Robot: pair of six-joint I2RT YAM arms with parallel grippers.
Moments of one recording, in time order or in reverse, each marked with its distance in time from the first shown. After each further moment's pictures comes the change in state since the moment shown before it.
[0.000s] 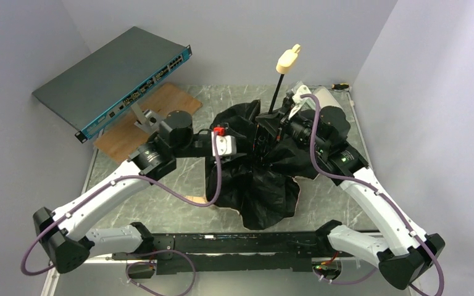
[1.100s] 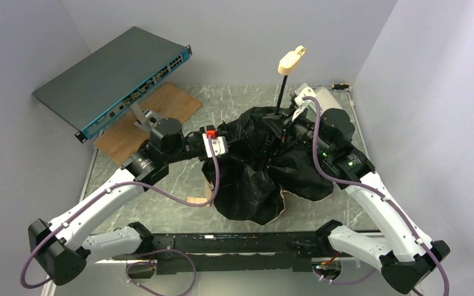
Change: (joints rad) left arm 0.126 -0.067 -0.197 0.040 -0.191 0.094; right arm 0.033 -0.046 0.018 -0.117 0.124 -0.050
